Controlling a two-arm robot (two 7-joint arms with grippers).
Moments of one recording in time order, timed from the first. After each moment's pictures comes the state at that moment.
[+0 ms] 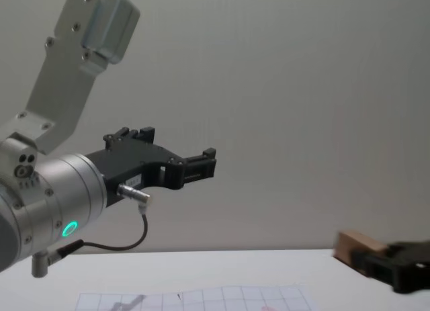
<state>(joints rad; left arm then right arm) -0.24 0.38 0.45 -1.63 -0.20 0.01 -0.01 0.05 0.38 -0.23 -1.64 0.30 0.24 0.40</state>
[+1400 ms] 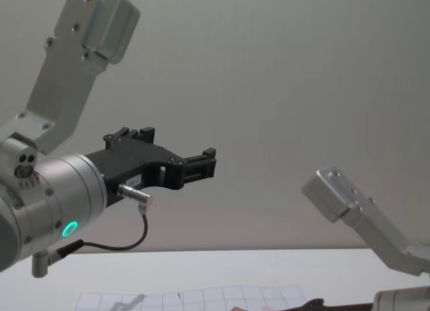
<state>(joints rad) -0.24 0.38 0.45 -1.63 -0.20 0.01 -0.01 0.33 0.18 -0.39 -1.22 0.04 0.26 0.68</state>
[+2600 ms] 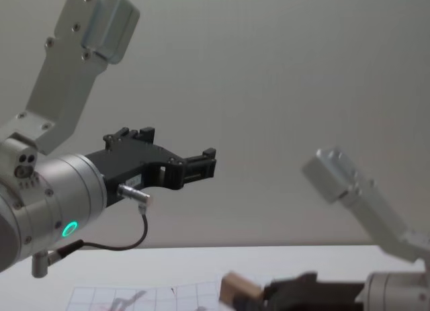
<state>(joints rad) -0.24 0.38 0.45 -1.63 -0.20 0.01 -0.01 0.32 0.18 -0.41 -1.24 0.06 0.17 0.59</state>
